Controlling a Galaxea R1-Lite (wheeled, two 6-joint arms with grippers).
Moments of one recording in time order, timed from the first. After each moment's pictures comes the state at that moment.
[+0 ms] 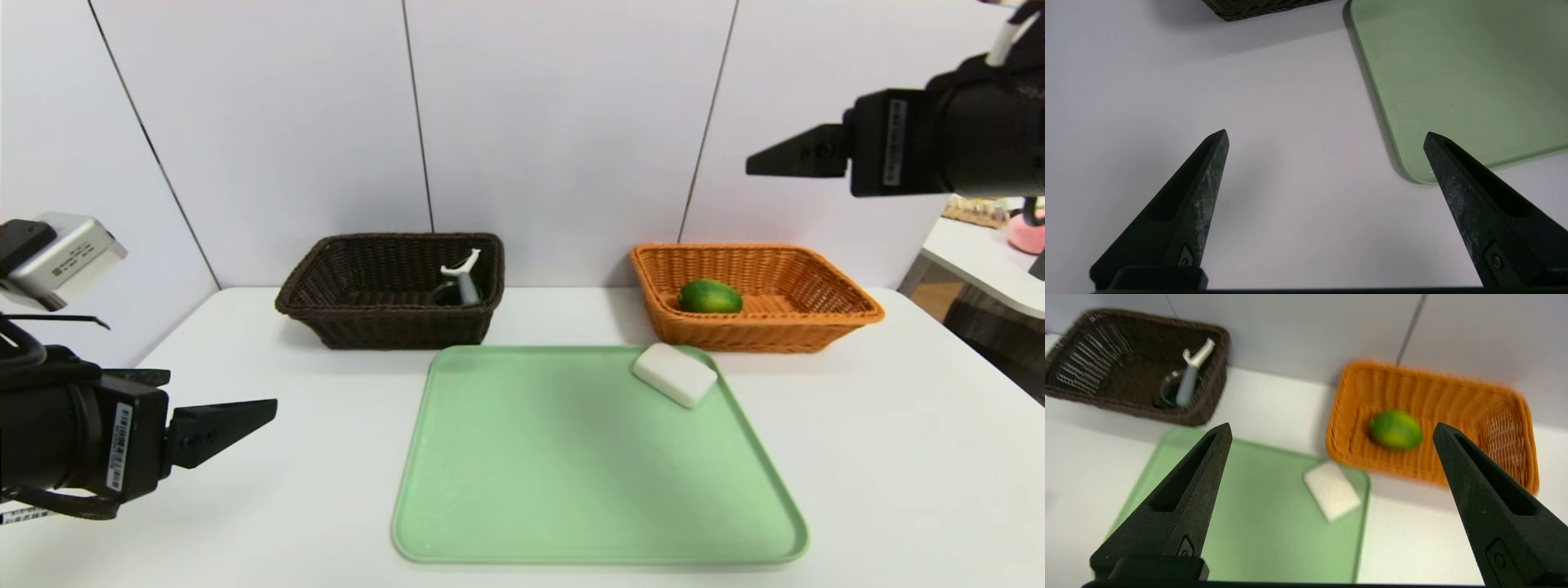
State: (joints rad) left arm -0.48 1.09 -0.90 0.34 0.20 -0.14; right arm 0.56 1.46 -1.57 0.48 -0.33 0.15
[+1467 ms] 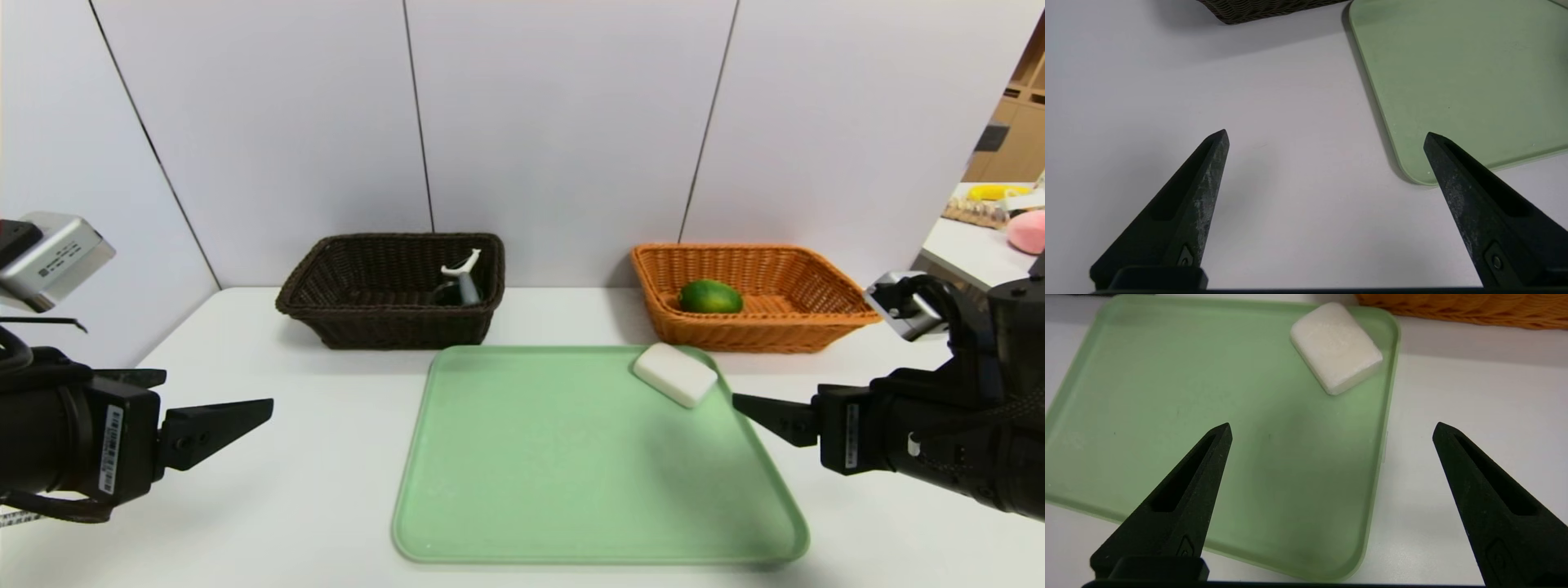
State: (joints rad) left arm -0.48 1.07 -0.89 0.34 0.19 -0.14; right arm 0.45 1.32 -0.61 -0.19 -0.11 0.23
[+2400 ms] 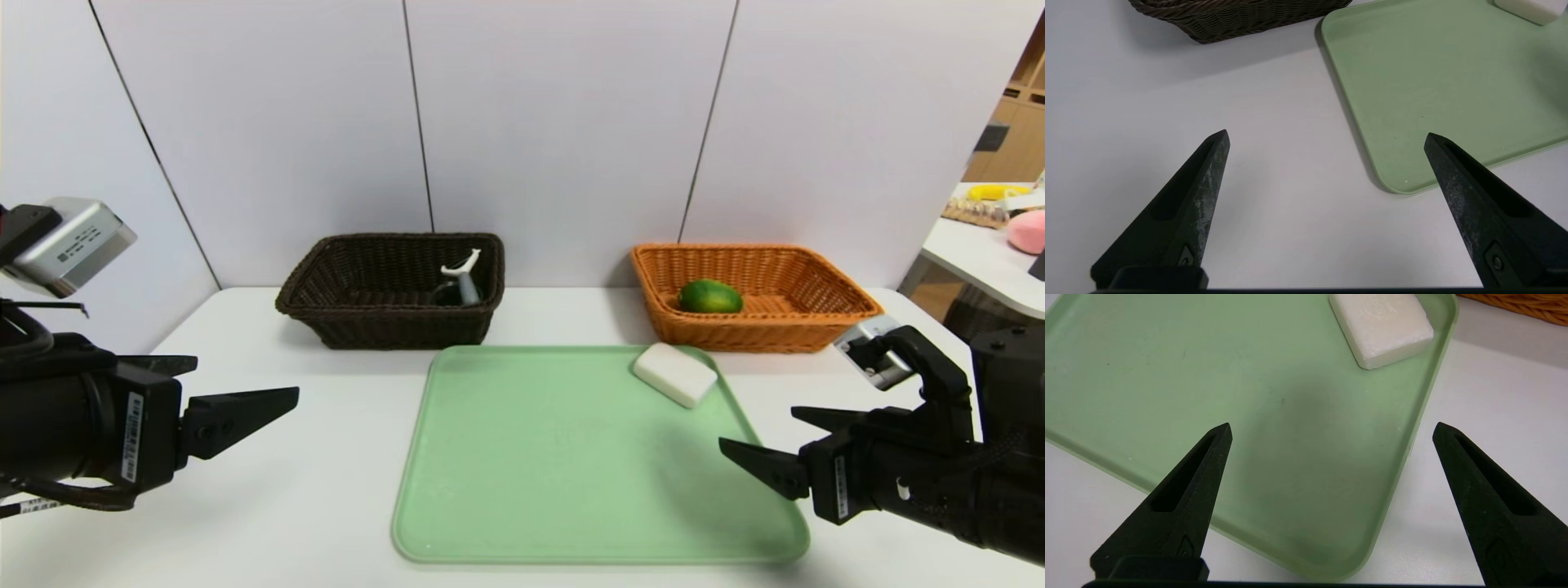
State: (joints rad) left arm -0.51 1.09 -0.90 0.28 0.15 -0.14; right arm 0.42 1.36 -0.44 -0.41 0.04 0.06
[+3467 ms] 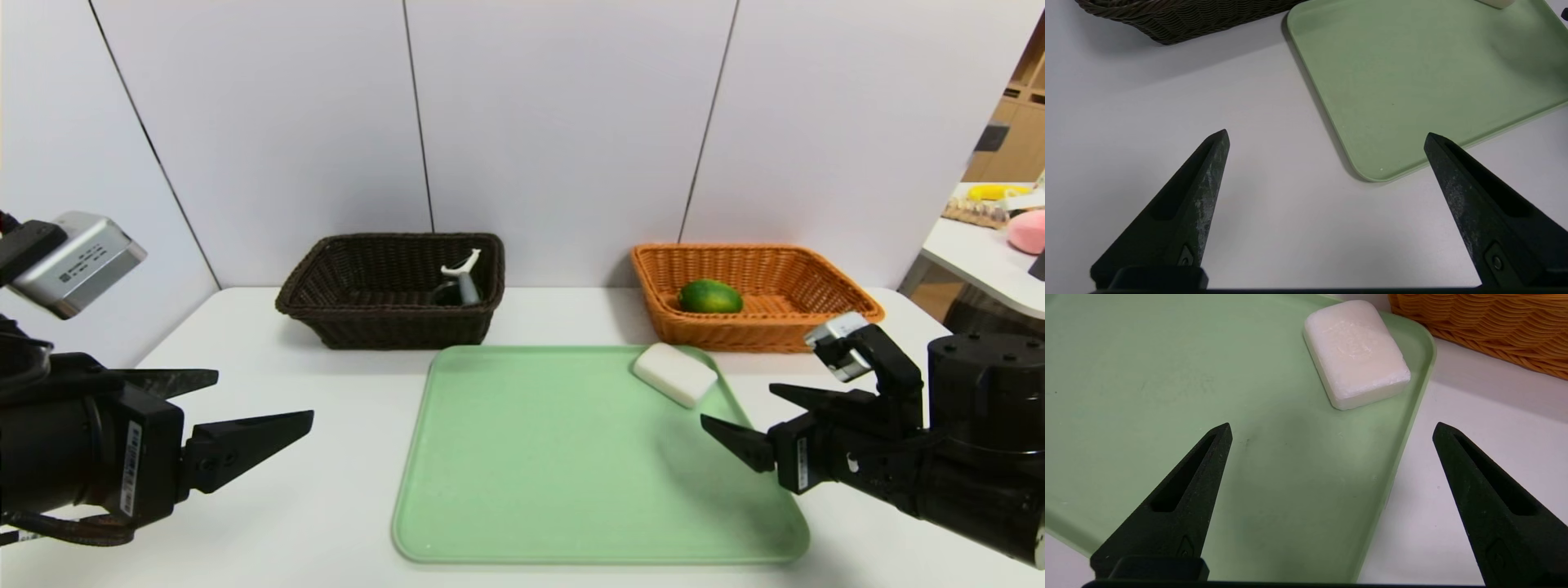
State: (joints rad) left arm -0.56 1.08 -0.87 0.27 0.10 -0.14; right arm 0.35 1.53 -0.35 -0.76 0.06 -0.02
